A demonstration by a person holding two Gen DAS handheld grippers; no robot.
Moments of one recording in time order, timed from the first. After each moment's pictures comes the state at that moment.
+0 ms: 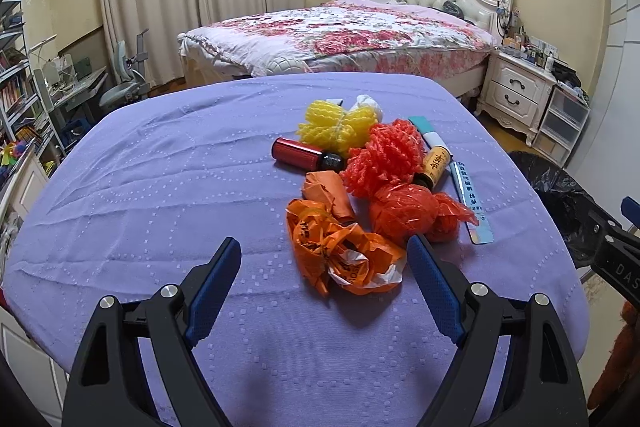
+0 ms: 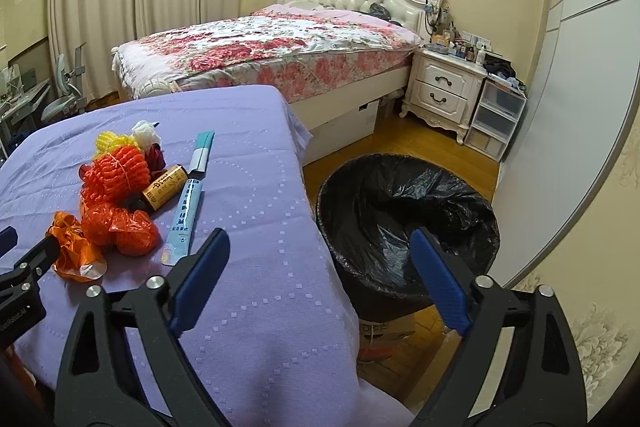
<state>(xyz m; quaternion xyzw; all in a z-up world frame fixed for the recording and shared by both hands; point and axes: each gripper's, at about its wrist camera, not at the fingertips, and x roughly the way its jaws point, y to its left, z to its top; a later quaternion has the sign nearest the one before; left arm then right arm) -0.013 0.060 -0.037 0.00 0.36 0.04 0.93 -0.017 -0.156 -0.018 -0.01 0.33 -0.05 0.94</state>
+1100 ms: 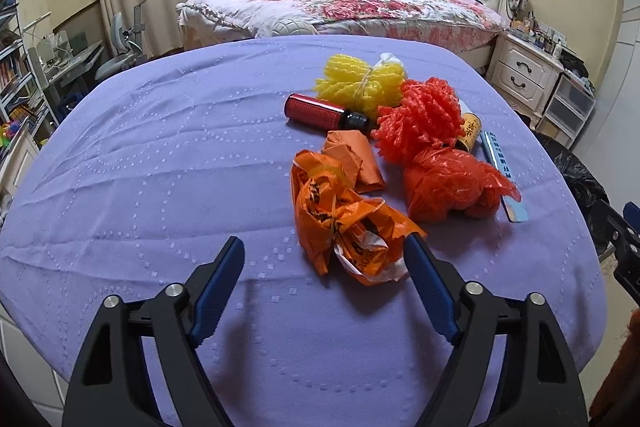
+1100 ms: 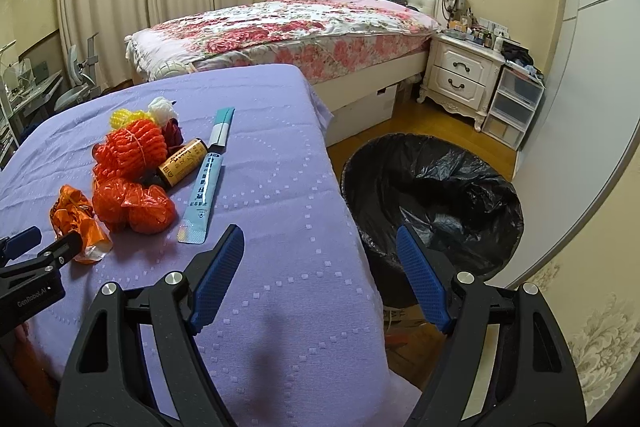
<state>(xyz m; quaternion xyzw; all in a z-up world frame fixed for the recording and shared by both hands) -0.006 0.087 -0.062 -0.02 0.42 0.03 0.91 -0.016 -0.148 -0.035 -0.01 0.36 -0.02 0.93</state>
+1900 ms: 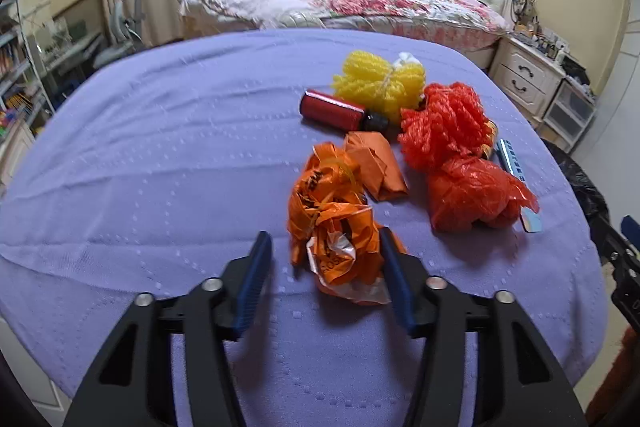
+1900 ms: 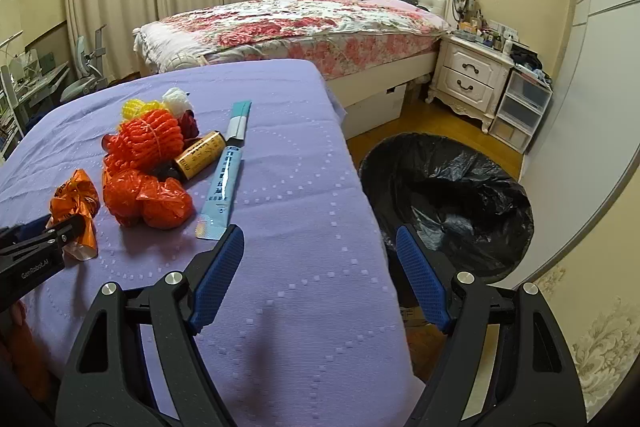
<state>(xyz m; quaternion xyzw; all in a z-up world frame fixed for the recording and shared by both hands) 0.008 0.106 -0.067 -0.05 0.43 0.02 0.90 -0.015 -0.133 -0.037 -0.02 0.36 -0.01 0.93</state>
